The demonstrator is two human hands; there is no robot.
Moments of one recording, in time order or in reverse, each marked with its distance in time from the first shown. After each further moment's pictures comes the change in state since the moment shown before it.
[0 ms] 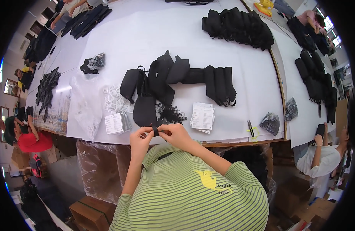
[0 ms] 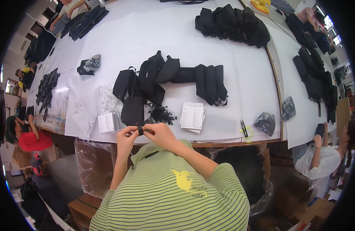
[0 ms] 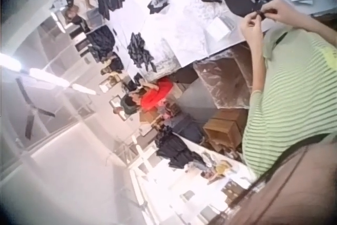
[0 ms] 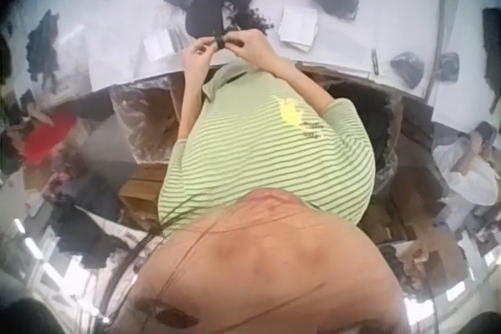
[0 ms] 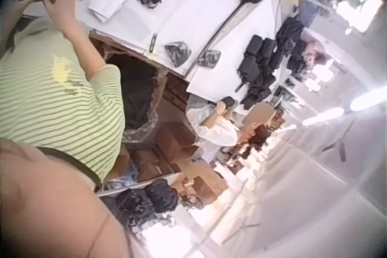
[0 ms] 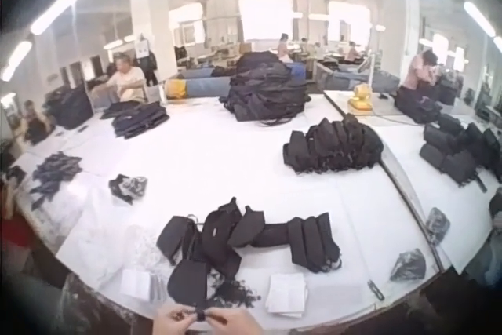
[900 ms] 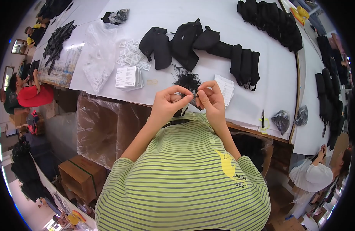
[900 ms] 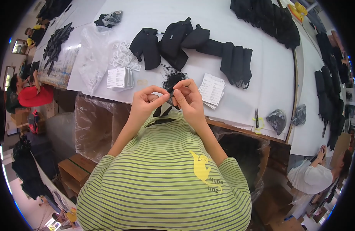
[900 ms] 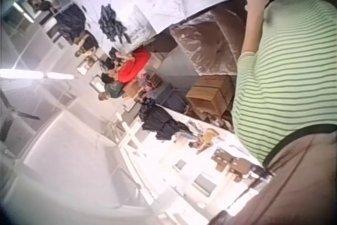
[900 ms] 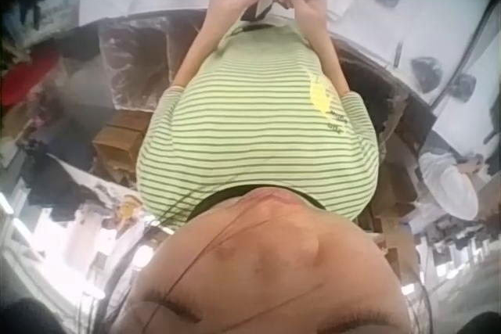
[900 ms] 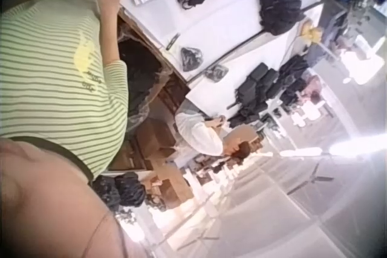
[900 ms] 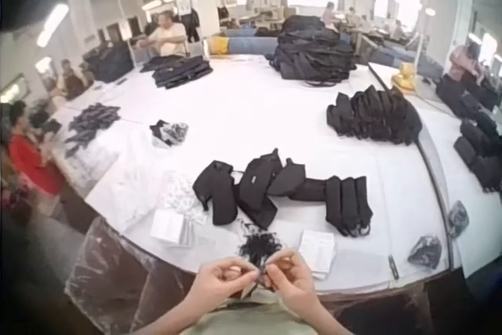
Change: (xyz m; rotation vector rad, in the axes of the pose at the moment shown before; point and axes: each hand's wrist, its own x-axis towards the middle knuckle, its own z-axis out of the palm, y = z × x) left_hand -0.026 0.057 0.009 -0.391 -0.238 -0.069; right_hand -0.024 -0.047 -0.031 0.724 0.120 0.139
